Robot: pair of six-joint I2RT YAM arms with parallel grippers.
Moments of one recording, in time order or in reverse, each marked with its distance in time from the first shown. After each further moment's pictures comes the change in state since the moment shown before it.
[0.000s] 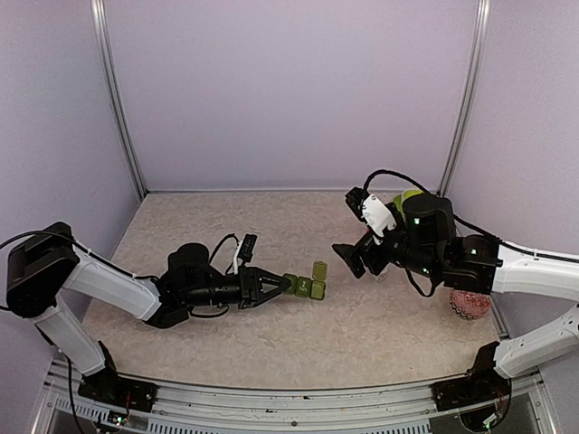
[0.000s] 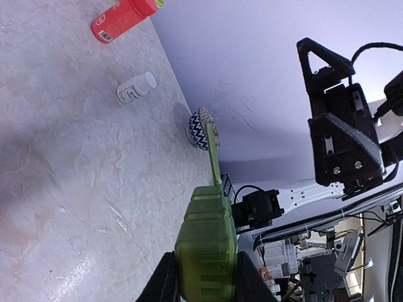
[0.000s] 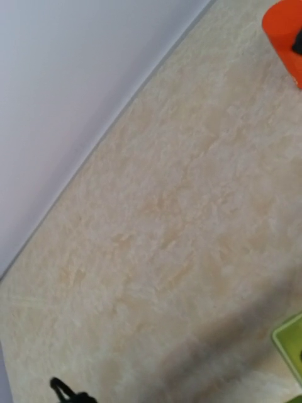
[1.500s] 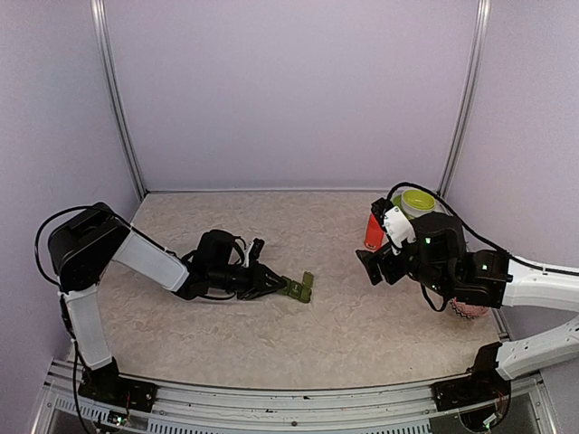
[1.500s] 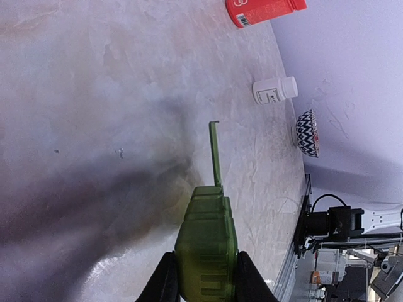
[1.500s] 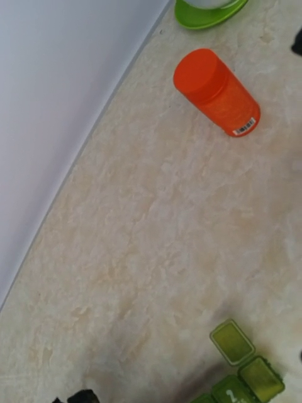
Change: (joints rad) left arm 0.194 0.310 0.268 -0.356 0.119 0.187; right arm -0.005 -0.113 -0.125 -0.049 0.195 0.127
